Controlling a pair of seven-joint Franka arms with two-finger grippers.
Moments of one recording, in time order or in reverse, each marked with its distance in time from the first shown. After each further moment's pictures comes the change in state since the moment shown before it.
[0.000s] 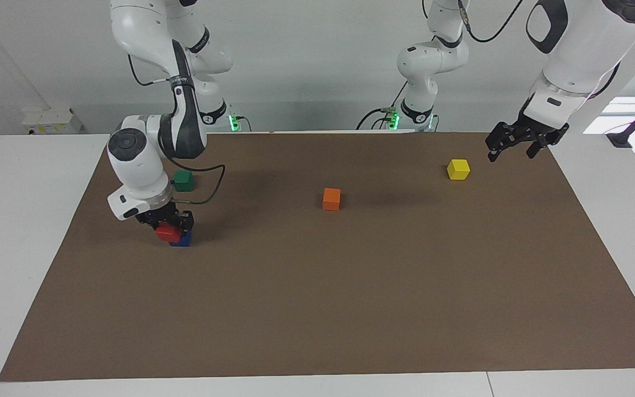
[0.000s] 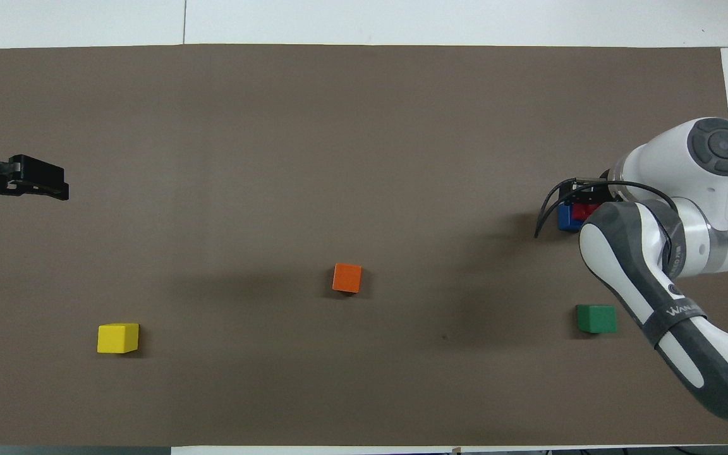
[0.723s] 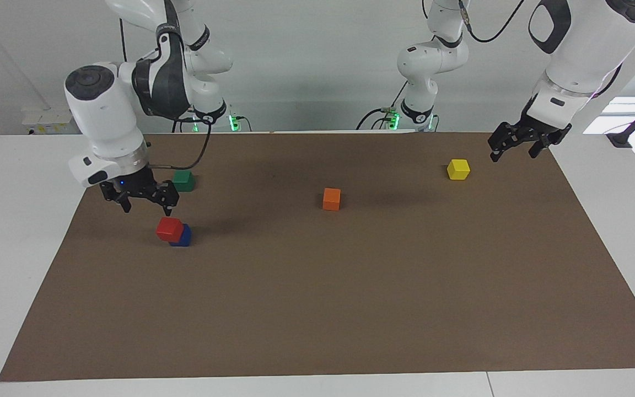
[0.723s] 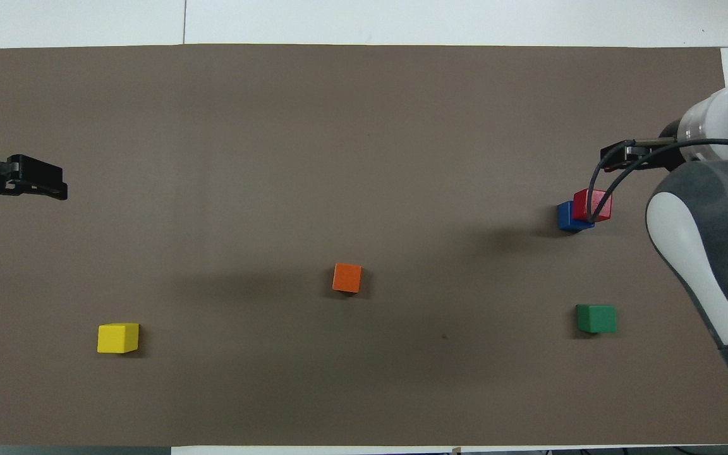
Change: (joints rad) left arm 0.000 0.000 -0.003 0.000 0.001 0.000 0.000; right arm 0.009 -0.114 0.003 0.255 0.009 -0.300 -0.159
